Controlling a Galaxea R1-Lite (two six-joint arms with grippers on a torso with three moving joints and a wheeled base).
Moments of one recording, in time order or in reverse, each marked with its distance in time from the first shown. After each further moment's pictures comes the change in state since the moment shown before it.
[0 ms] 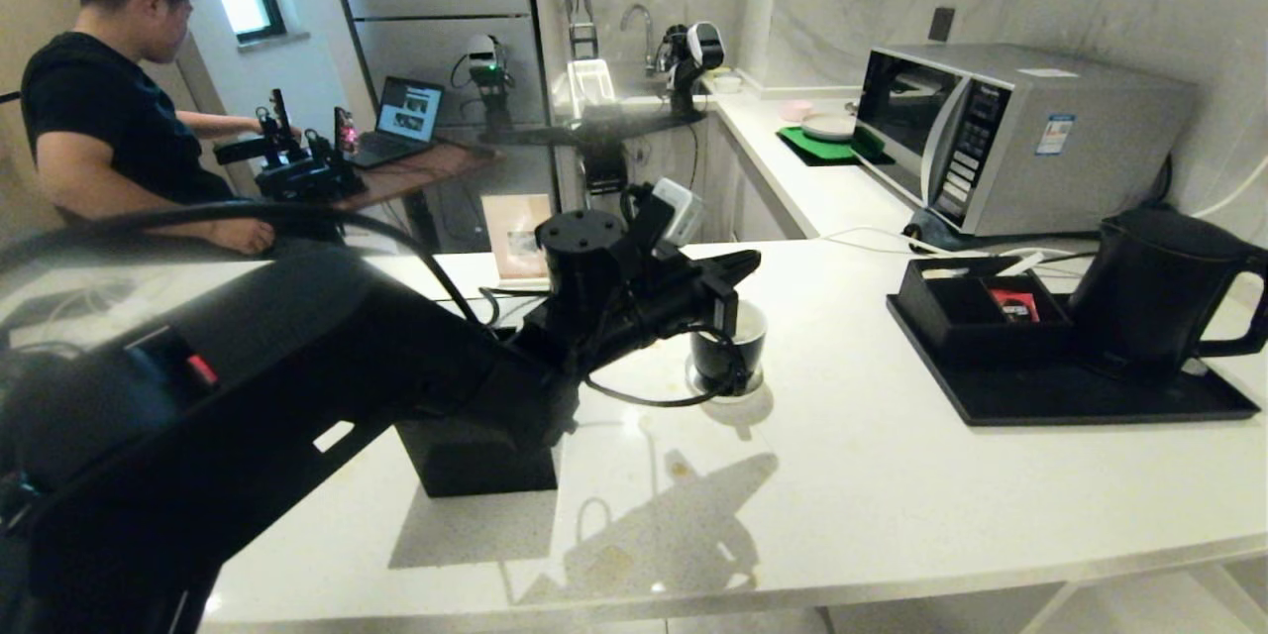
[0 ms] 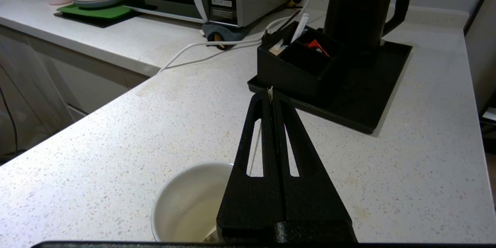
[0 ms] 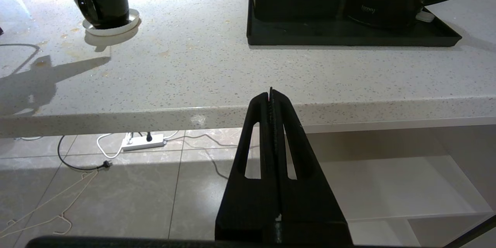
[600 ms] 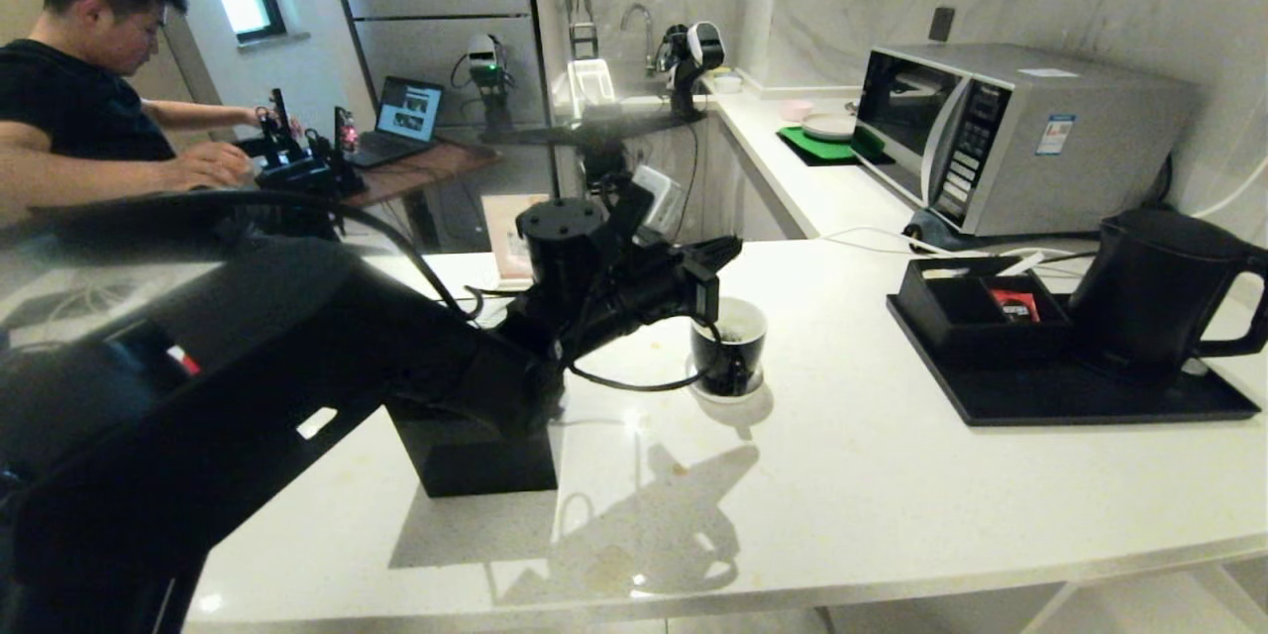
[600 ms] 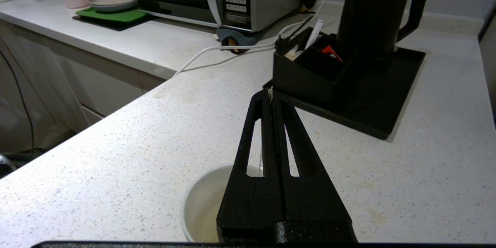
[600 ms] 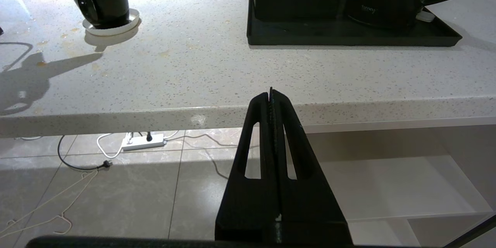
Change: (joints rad) left arm 0.031 -0.013 -0.003 0.002 -0.006 -0.003; right arm 0.000 0.000 0.000 0.000 0.000 0.000
